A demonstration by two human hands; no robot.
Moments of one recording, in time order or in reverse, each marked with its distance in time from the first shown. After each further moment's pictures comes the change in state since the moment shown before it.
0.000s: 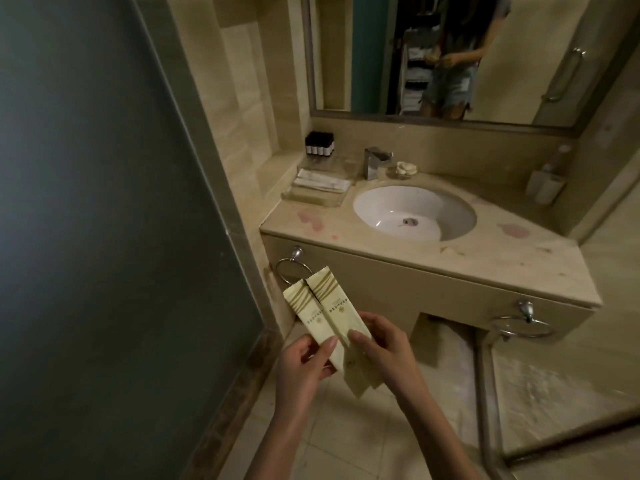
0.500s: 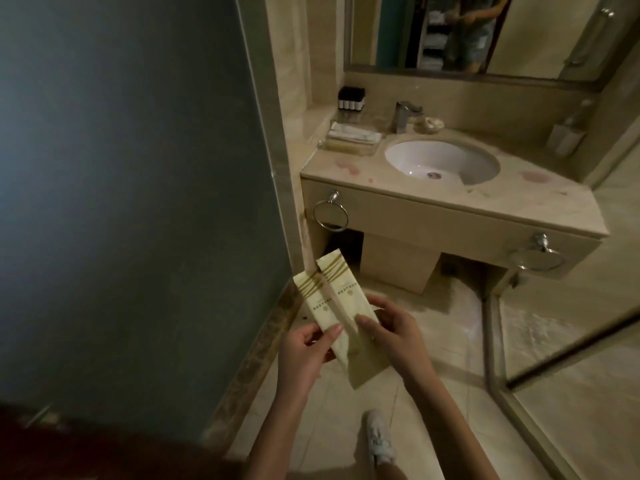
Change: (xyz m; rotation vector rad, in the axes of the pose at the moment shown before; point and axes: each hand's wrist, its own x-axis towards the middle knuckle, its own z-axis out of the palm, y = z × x) left_hand -0.146 -0.058 -0.169 0.048 -0.047 -0.023; right_hand -0.188 0.007 0.126 0.034 -0.008 0.085
